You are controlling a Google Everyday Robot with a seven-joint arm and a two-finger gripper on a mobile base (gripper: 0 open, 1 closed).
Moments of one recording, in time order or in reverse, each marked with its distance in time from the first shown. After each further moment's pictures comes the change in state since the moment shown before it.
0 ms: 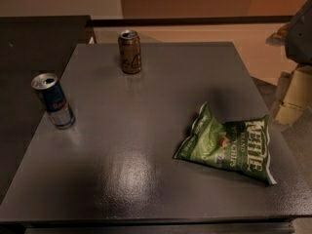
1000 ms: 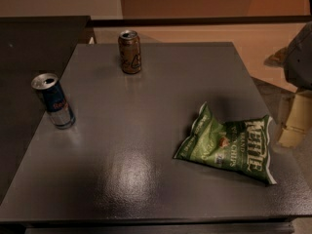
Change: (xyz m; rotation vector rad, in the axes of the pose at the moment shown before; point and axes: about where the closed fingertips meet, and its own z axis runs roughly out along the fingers) arm 0.014 0.026 0.023 -0.064 0.020 -0.022
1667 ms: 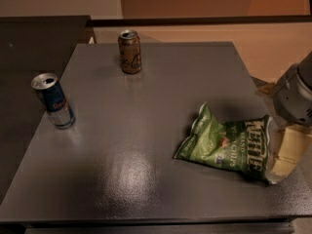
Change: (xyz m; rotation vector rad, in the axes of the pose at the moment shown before) arm 0.015 0.032 0.052 -0.091 -0.027 -0.012
